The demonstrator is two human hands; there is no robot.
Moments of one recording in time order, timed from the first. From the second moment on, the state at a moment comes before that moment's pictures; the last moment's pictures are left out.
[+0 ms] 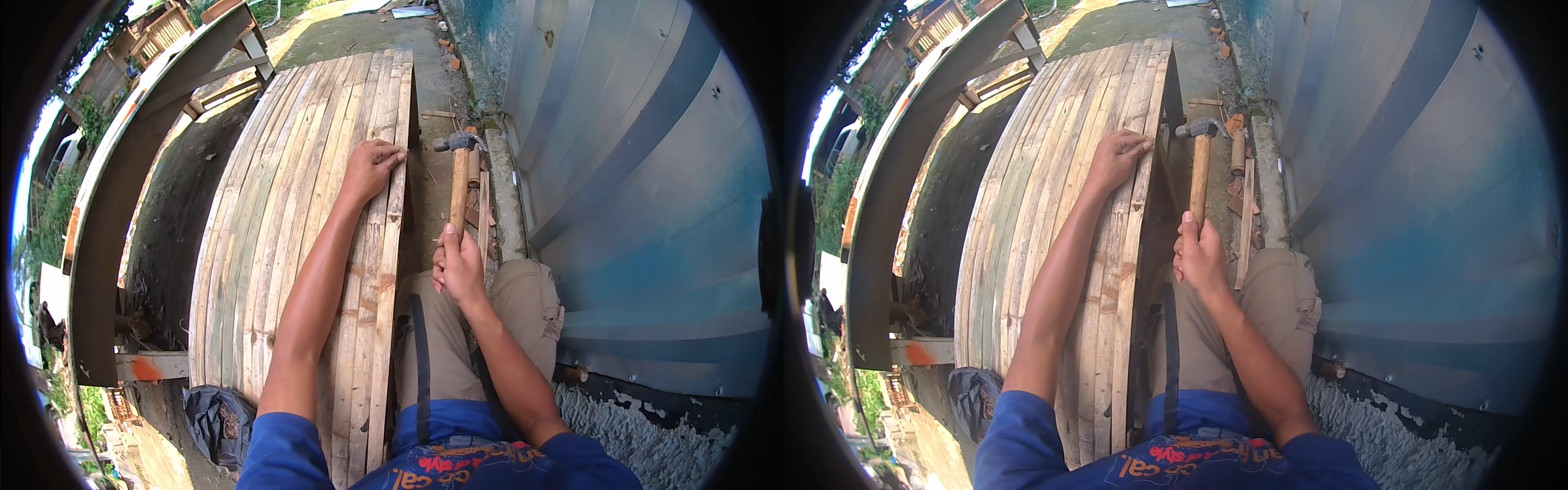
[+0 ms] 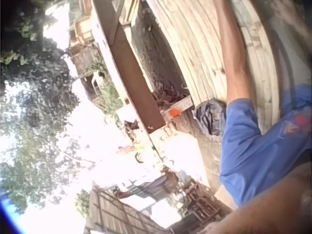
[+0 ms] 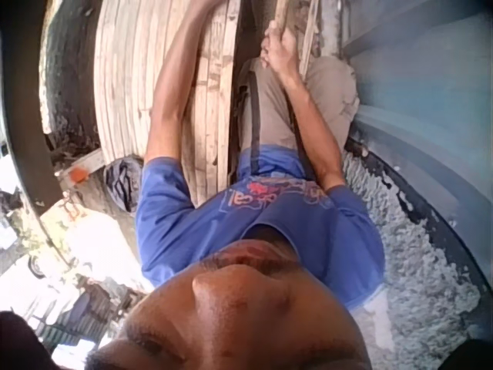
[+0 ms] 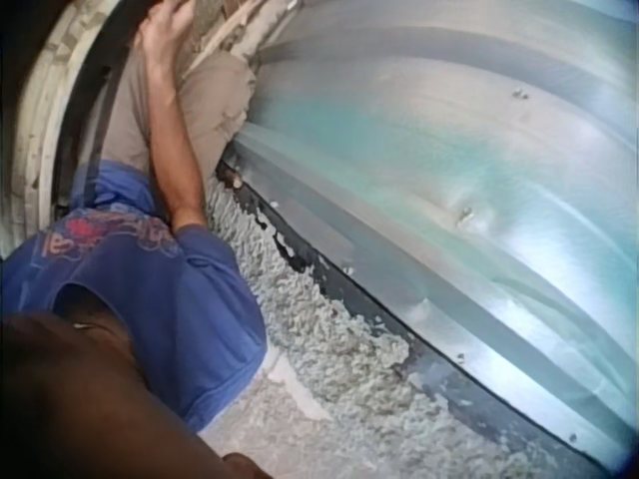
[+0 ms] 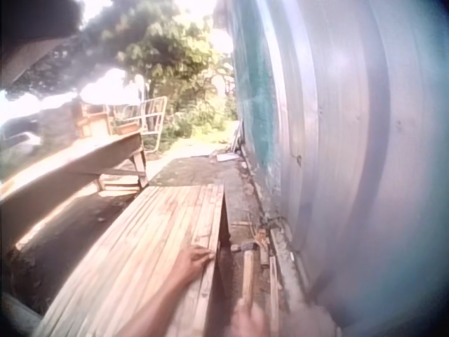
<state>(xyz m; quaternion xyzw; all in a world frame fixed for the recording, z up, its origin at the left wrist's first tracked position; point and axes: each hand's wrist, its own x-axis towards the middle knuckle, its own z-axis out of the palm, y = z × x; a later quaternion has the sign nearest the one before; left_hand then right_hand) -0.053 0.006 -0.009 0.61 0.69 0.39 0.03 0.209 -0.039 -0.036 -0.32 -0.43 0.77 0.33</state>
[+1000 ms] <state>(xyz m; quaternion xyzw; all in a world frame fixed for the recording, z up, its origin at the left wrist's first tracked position) -0.050 0.009 -0.012 0.59 0.68 0.44 0.05 0.199 -0.011 0.000 -0.36 -0.56 0.69 0.27</state>
